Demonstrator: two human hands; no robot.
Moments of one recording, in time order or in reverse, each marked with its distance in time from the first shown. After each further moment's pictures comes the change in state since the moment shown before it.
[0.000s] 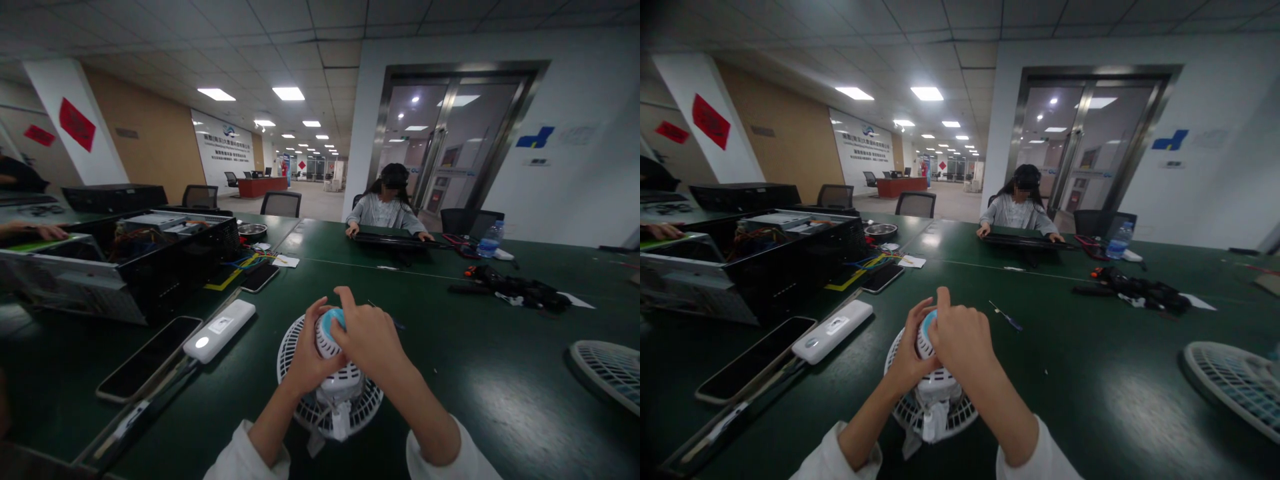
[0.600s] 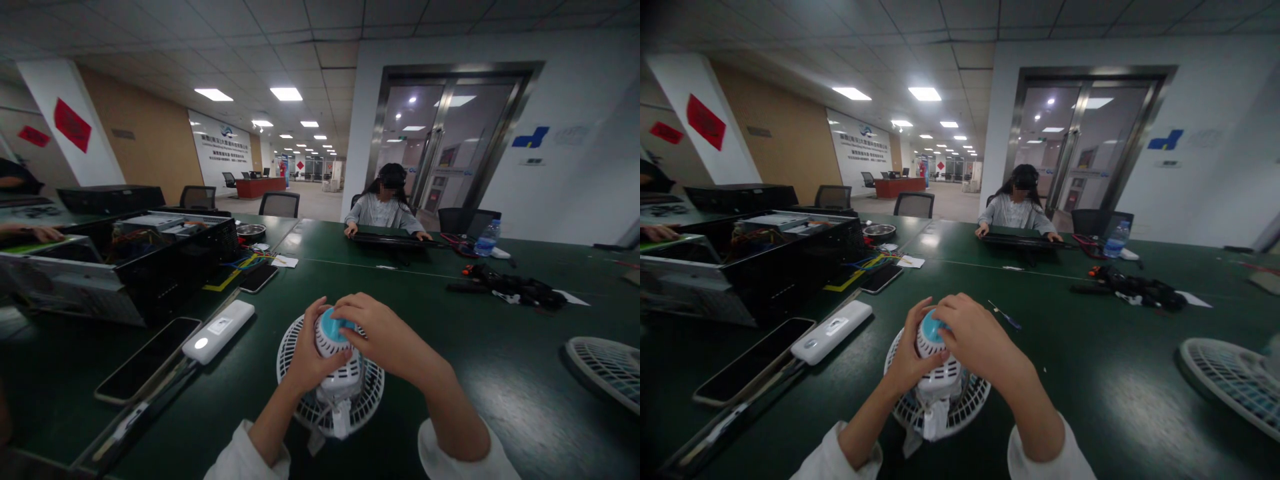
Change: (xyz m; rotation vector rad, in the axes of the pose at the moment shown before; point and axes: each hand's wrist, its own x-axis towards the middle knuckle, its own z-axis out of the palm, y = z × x) left_hand 0.000 -0.001 -0.001 0.001 0.007 -0.029; right_hand -0.003 0.037 -0.006 0.294 0.009 -0.450
